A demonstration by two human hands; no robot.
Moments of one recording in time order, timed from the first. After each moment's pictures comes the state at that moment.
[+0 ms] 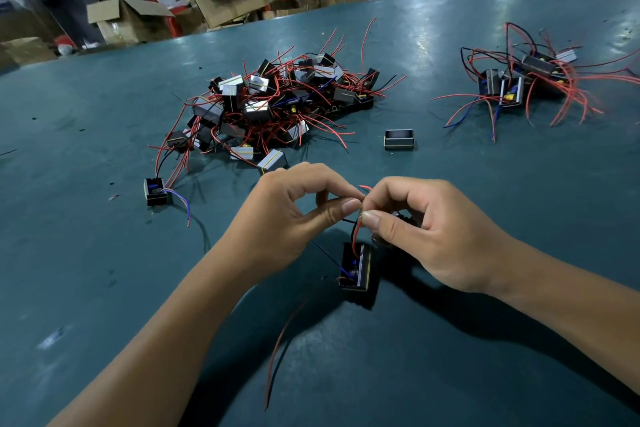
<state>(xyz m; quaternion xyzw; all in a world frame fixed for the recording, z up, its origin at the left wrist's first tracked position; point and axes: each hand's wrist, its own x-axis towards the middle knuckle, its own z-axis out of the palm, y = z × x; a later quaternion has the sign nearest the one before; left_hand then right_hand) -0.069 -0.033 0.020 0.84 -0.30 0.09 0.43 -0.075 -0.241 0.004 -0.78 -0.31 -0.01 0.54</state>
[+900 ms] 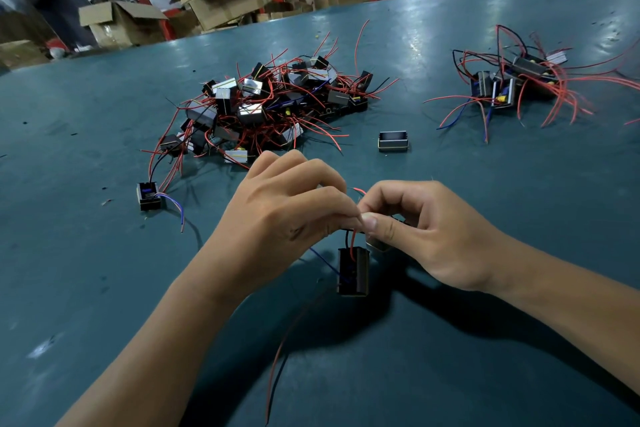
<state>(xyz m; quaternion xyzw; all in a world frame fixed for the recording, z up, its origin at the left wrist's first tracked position) -0.075 -0.032 0.032 0.85 -0.41 0.28 0.15 -0.071 -0.244 0.001 -0.74 -0.32 0.06 0.59</state>
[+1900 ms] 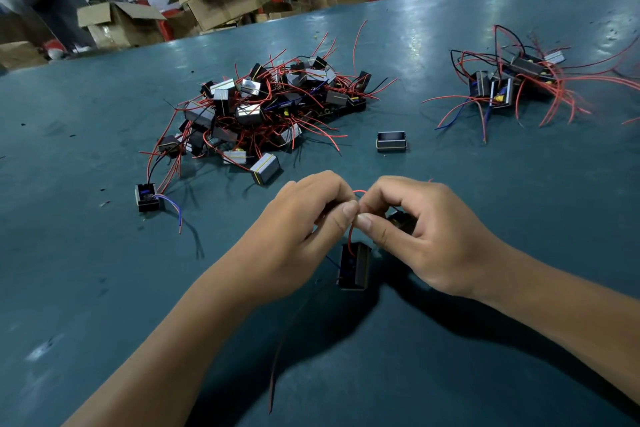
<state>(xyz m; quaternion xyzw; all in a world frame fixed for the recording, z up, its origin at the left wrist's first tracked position) -0.081 -0.047 0.020 0.89 -0.30 0.08 0.32 -0.076 -0.241 0.000 -0.80 -0.31 -0.08 0.51</state>
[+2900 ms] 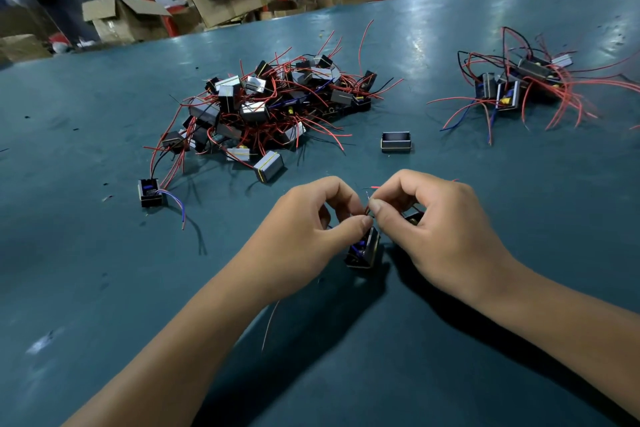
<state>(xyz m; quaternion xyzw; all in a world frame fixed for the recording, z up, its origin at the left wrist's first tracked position) -0.081 -0.053 0.013 0.88 -0.17 -0.01 0.45 -0.077 -0.238 -0.006 -0.83 -0.20 -0.17 0.49</state>
